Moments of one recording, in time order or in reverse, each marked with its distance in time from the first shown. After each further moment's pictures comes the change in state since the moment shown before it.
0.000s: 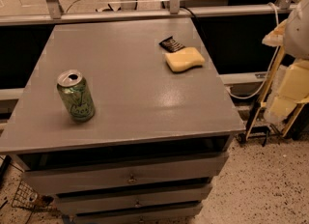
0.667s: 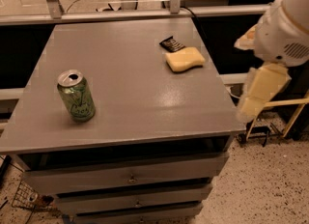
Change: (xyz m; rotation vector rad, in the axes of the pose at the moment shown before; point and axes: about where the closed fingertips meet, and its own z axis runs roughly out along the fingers) arm -0.039 0.002 0.023 -0.037 -0.084 -0.053
